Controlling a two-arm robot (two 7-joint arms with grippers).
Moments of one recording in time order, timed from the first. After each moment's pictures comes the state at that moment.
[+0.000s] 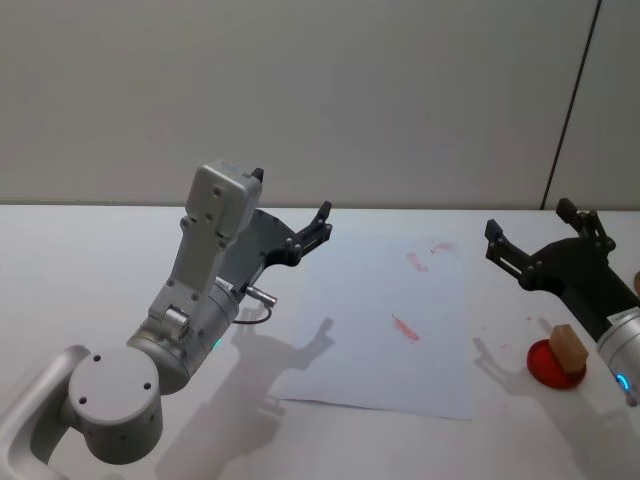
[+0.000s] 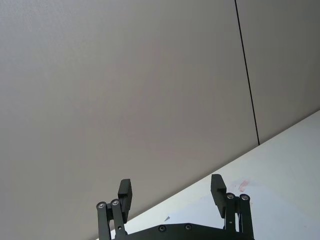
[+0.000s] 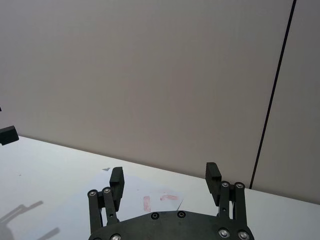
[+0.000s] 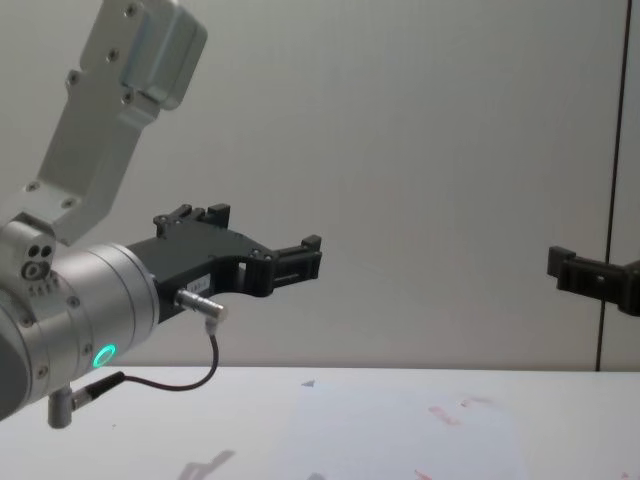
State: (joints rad) left arm -0.24 0.38 0.45 -1.63 -0.20 0.01 -0.01; right arm -0.01 0.34 -0.23 -1.77 0.29 0.03 0.07
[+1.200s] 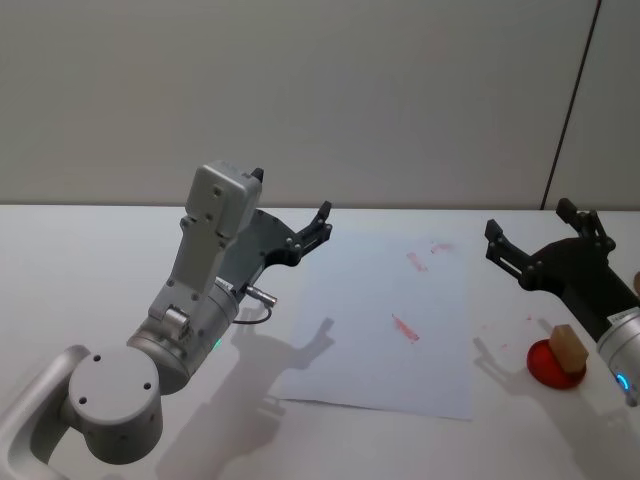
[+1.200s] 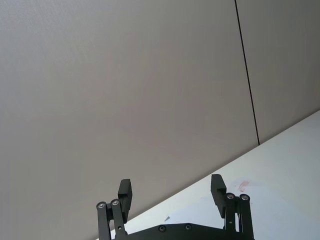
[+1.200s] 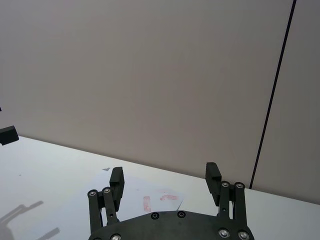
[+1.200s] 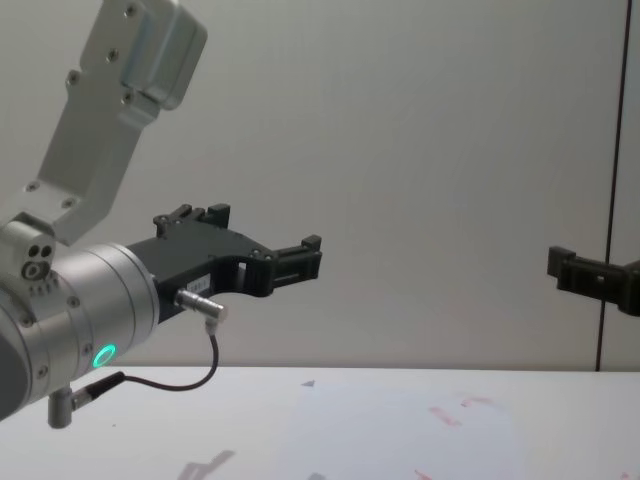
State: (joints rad) left arm -0.24 0.38 0.45 -1.63 -0.20 0.01 -0.01; right arm -0.01 0.34 -0.23 -1.77 0.29 0.03 0.07
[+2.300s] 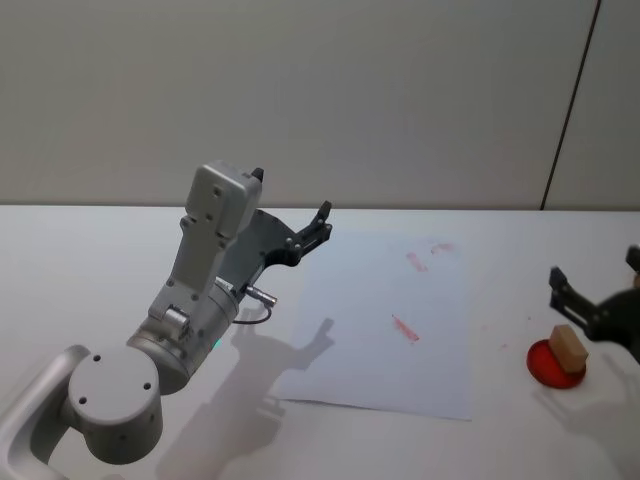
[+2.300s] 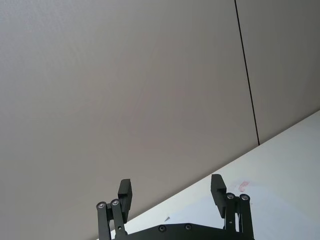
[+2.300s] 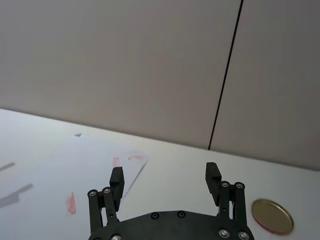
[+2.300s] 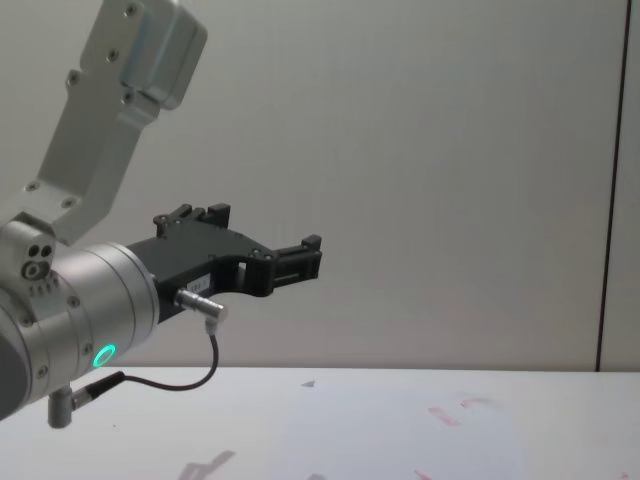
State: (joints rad) left arm -0.24 0.38 0.45 -1.63 -0.20 0.01 -0.01; right arm -0.22 0.47 -0.15 -1.94 0.32 0.10 -0.05
